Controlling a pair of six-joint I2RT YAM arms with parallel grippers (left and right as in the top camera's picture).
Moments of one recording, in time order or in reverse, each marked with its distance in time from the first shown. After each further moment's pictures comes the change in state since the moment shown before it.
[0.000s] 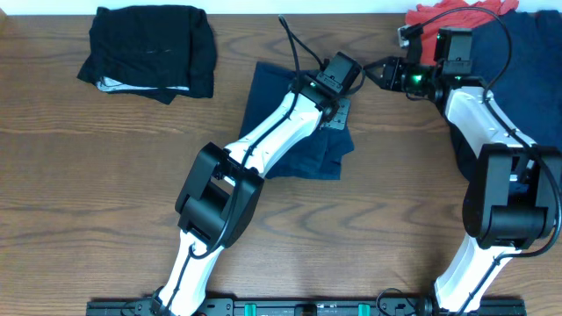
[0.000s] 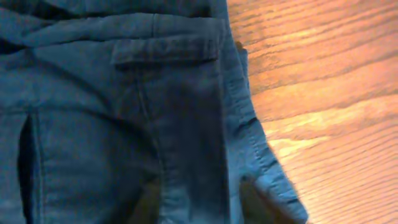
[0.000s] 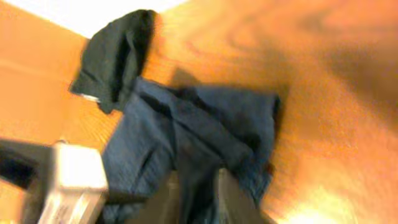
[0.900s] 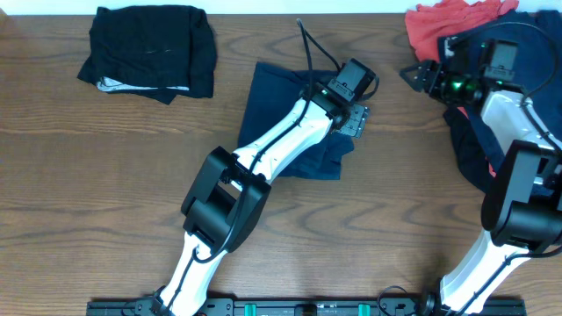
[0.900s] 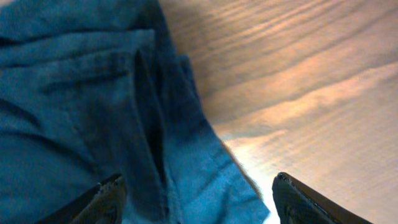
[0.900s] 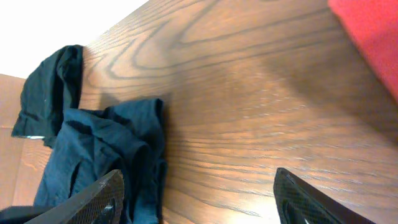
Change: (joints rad) left arm -0.050 0.008 0.000 0.056 -0.005 0.068; right arm -0.201 0.010 -0.004 -0.080 0.090 -0.054
